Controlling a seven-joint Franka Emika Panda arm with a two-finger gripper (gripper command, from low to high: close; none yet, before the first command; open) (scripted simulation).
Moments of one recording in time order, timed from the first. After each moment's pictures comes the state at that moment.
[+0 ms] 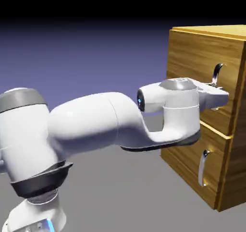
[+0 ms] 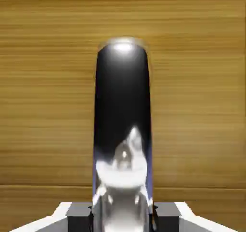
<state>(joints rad) 1.21 -1.01 -1.28 -2.16 -2.88 2.87 2.72</state>
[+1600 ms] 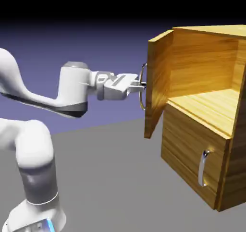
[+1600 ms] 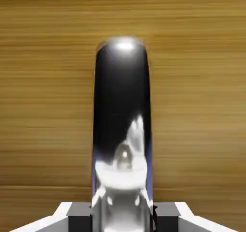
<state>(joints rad) -0.01 -1.11 0.21 -2.92 -1.63 2.36 2.71</state>
